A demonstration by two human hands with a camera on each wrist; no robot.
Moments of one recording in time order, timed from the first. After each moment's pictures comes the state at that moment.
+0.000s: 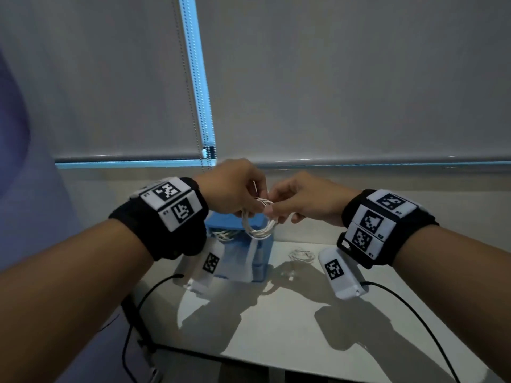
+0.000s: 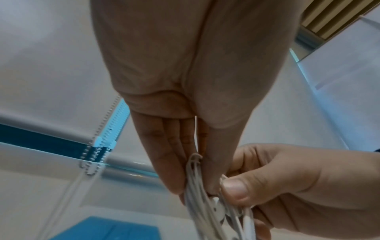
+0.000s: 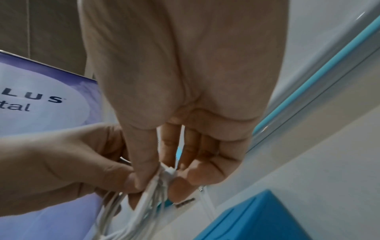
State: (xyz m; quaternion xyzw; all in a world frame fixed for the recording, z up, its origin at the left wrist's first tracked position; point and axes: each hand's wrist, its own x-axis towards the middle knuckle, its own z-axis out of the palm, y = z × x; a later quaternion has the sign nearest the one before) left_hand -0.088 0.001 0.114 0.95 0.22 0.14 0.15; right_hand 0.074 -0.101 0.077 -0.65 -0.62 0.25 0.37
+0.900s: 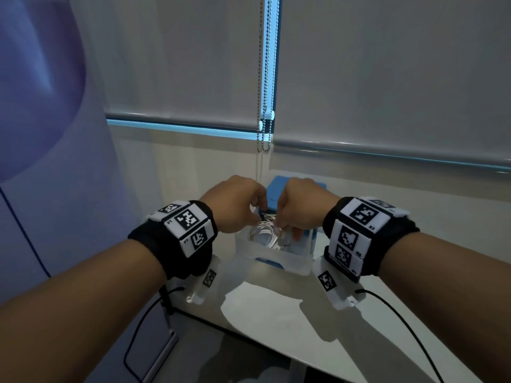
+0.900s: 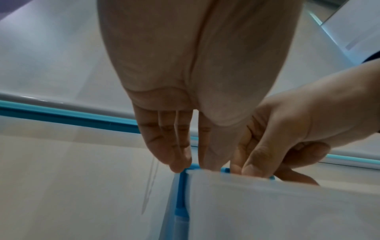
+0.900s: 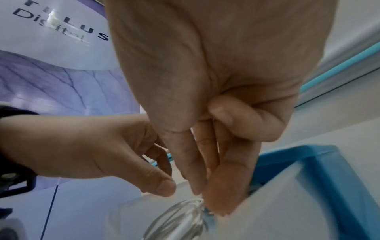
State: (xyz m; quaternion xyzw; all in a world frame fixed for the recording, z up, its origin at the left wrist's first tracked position) left_hand -0.159 0.083 0.029 0.94 0.31 0.15 0.06; right_hand -0.012 0.000 0.044 -0.78 -0.59 0.15 0.14
